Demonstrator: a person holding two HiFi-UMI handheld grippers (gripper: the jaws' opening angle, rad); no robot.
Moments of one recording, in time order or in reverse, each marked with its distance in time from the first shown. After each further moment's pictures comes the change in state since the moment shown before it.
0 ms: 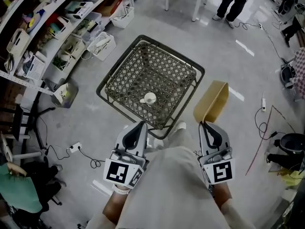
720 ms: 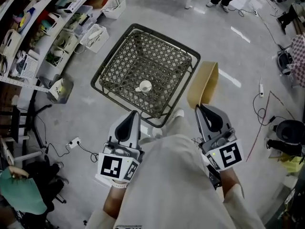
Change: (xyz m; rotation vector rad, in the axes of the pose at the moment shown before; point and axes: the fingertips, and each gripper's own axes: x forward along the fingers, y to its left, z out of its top) left arm -0.011 0.009 0.005 0.002 -0.017 0.012; right arm 0.008 0.004 0.011 0.099 -0.017 0.090
